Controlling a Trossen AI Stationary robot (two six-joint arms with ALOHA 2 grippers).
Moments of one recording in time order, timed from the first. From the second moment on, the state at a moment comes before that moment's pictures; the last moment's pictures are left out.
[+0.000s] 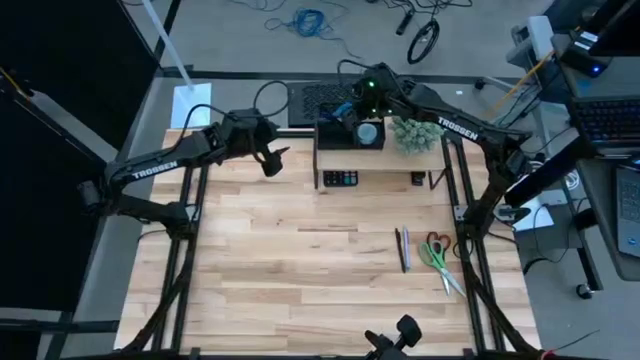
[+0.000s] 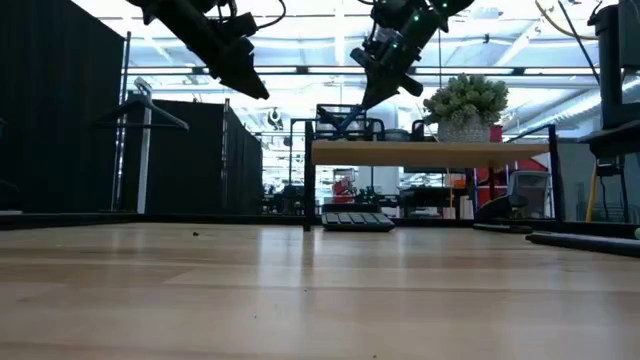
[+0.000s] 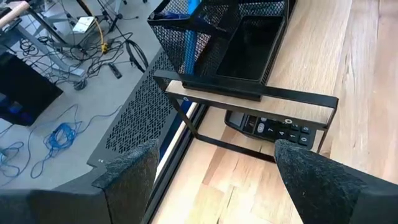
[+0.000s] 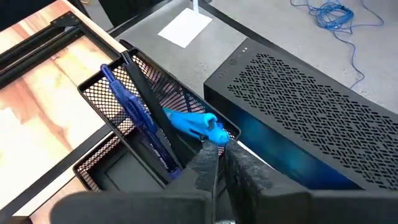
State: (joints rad) left arm 0.52 1.22 1.02 -0.35 -0.08 0.30; right arm -0.63 1.72 1.68 -0.68 0.08 0.17
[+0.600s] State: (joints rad) left arm 0.51 1.22 1.02 -0.35 -0.08 0.30; right arm -0.62 1.72 1.68 -0.65 0.08 0.04
